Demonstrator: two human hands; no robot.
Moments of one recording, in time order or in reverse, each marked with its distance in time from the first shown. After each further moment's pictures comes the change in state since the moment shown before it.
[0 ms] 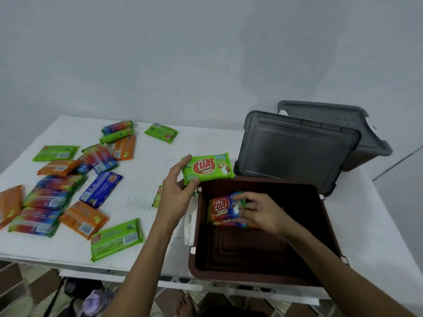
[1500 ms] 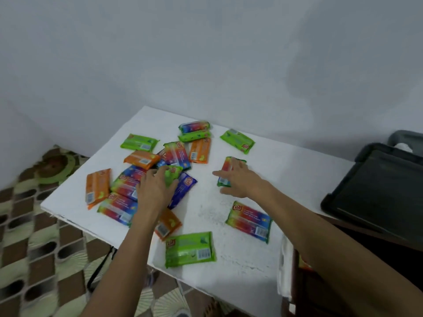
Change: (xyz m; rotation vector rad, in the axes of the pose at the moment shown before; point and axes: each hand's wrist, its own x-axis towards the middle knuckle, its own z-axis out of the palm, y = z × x) left_hand 0.073 -0.069 -0.249 1.224 0.318 -0.281; right_hand 0.237 -0.097 0.172 -1.385 -0.244 -0.245
